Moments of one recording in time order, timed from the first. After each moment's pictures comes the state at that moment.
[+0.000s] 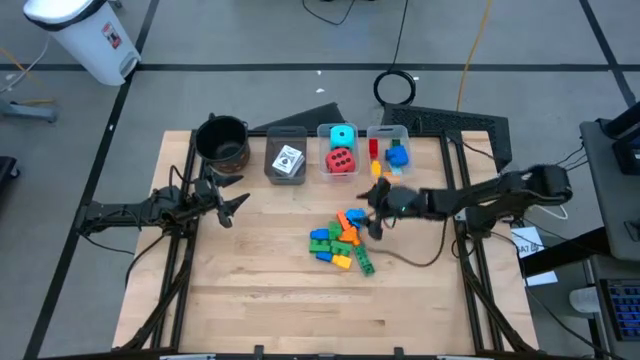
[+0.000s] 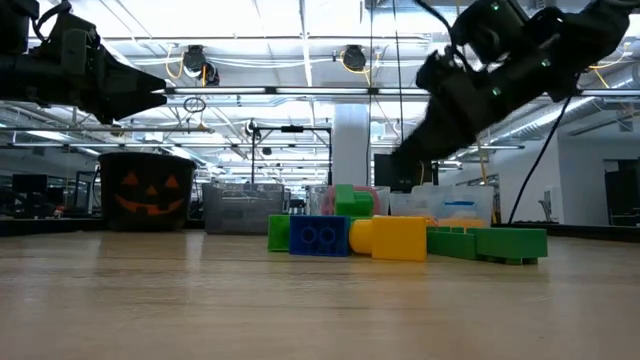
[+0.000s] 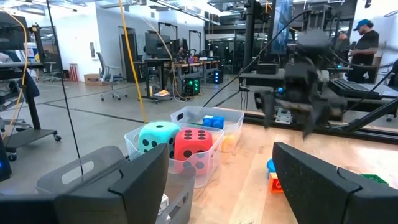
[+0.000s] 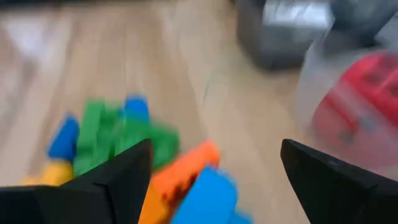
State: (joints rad) left arm 0.02 0.02 0.02 0.11 -0.37 0.02; right arm -0.06 1.32 0.50 0.34 0.13 0.11
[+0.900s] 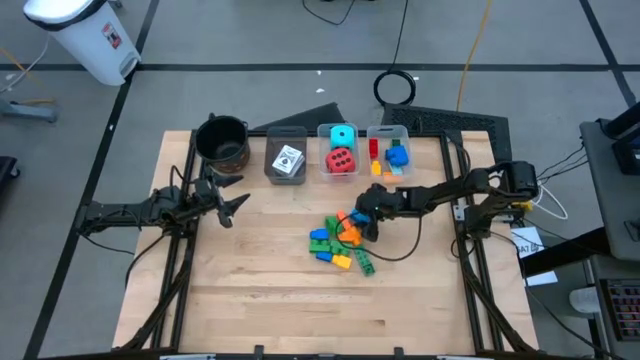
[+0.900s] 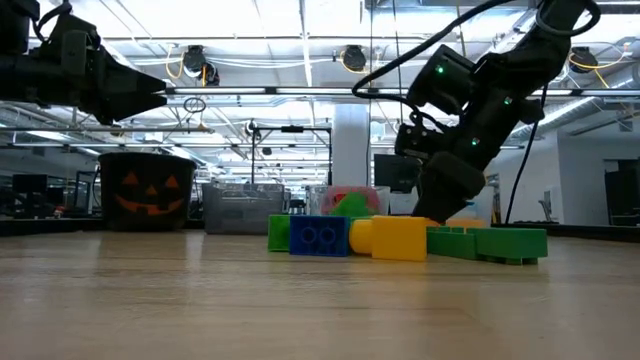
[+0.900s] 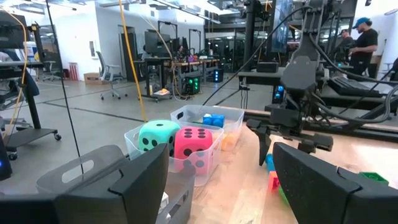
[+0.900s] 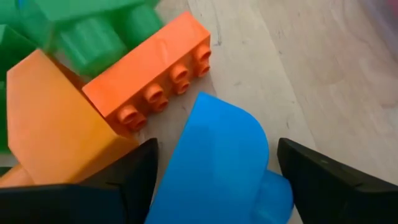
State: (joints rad) left arm 0.02 0.02 0.02 0.10 -0.37 0.02; right arm -0.11 1.61 0.64 0.08 0.05 0.14
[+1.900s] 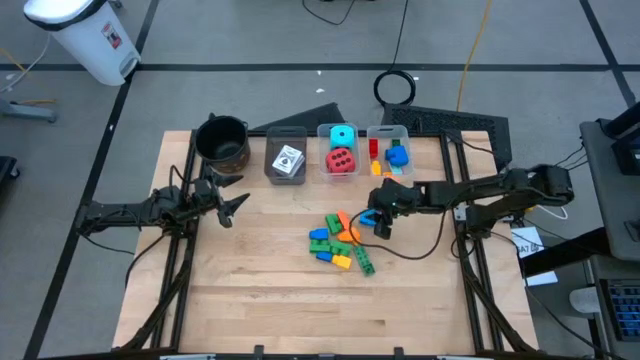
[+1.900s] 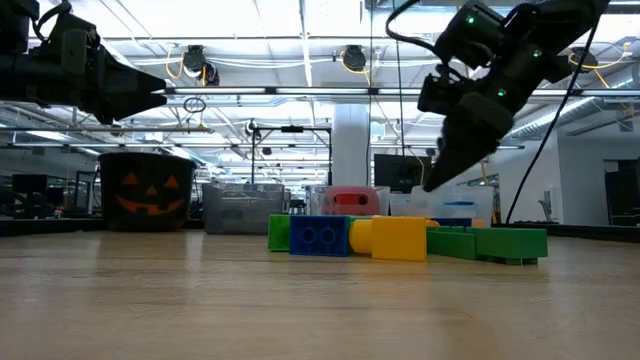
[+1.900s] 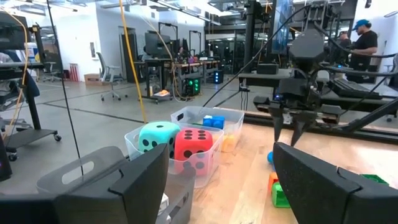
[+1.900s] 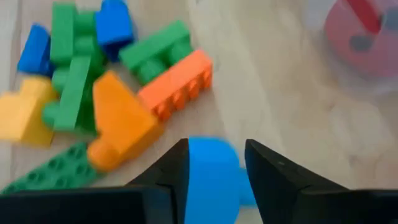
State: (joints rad) left arm 0.02 0.02 0.02 0.11 -0.37 0.02; right arm -0.09 1.31 0.64 -0.15 0.05 0.15
